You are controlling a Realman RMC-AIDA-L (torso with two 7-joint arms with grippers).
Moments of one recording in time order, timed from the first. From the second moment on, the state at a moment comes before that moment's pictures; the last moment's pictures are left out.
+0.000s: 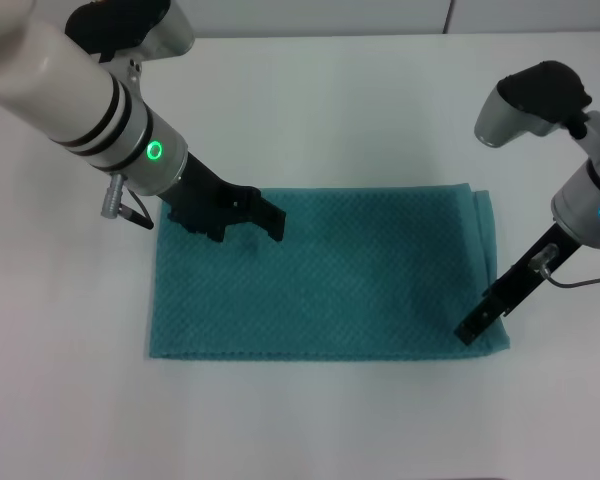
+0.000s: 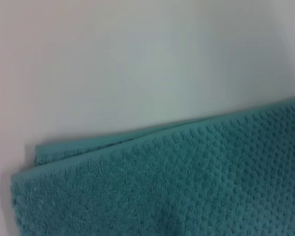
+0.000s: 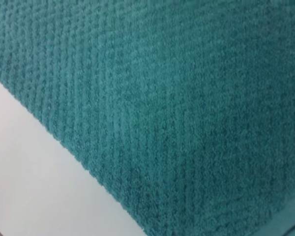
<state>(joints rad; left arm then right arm) -0.88 -2.06 1.38 0.74 2.42 1.19 -2.99 0.86 2.04 -1.14 -0.59 -2.68 -1.46 2.41</state>
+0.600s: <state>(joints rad) -0.88 -2.05 1.38 0.74 2.42 1.19 -2.99 0.86 2.04 -1.14 -0.59 -2.68 -1.48 2.43</state>
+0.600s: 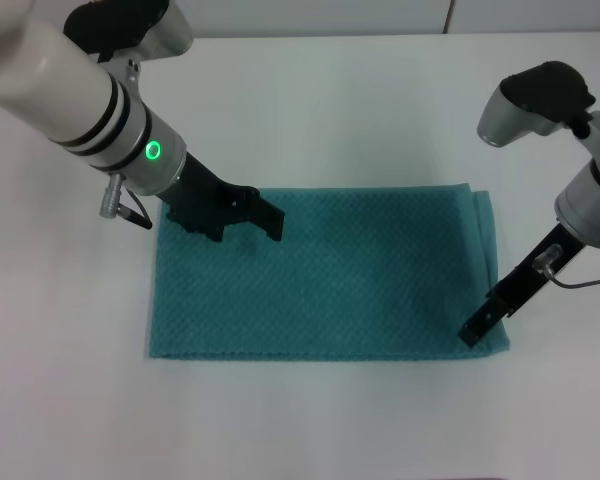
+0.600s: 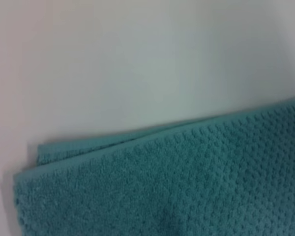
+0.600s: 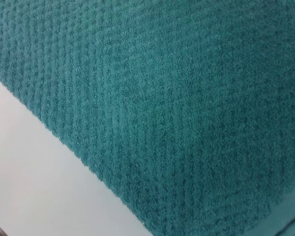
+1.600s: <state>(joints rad) -0.86 -2.04 1.34 0.74 2.53 1.24 -2.99 0.86 1.97 -1.09 -0.76 -2.70 -1.59 2.50</state>
